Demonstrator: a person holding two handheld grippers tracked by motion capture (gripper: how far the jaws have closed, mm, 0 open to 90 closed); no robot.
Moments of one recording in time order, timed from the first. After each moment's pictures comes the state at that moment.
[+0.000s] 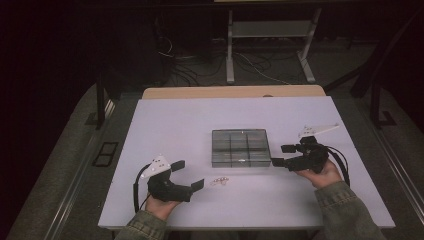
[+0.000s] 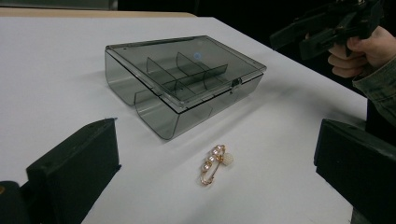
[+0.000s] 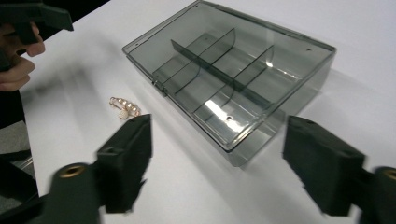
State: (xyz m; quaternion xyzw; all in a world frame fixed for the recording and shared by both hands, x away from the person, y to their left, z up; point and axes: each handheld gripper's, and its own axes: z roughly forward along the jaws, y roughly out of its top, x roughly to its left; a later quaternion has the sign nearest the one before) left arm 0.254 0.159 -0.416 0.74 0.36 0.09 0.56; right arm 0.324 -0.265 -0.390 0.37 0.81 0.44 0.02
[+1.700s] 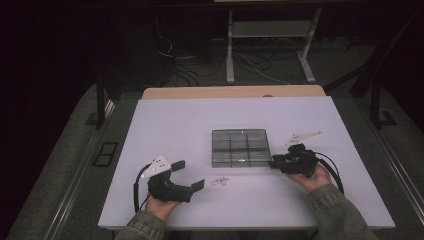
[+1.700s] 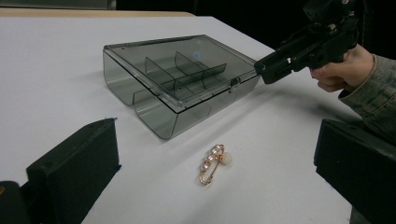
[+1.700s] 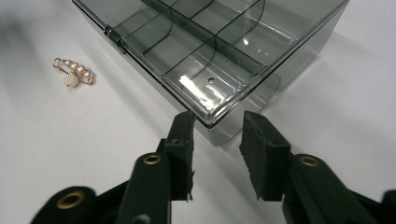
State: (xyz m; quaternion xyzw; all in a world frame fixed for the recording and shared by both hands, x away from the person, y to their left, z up) left arm 0.254 0.158 -0.416 0.74 0.36 0.09 0.56; right arm 0.325 -0.248 -0.422 0.38 0.84 0.38 0.06
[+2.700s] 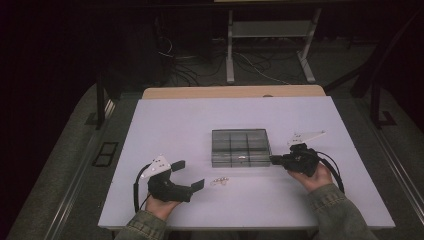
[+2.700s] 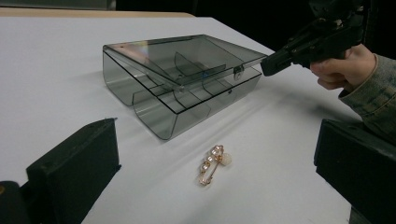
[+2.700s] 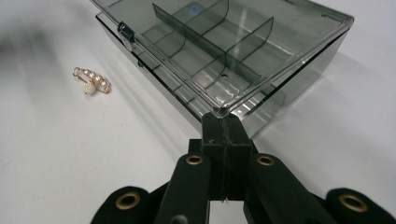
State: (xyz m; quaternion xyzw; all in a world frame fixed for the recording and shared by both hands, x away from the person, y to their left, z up) left arm 0.254 0.158 -0.417 0.74 0.36 0.08 0.56; right arm 0.324 -0.251 -0.415 0.36 0.84 0.41 0.06
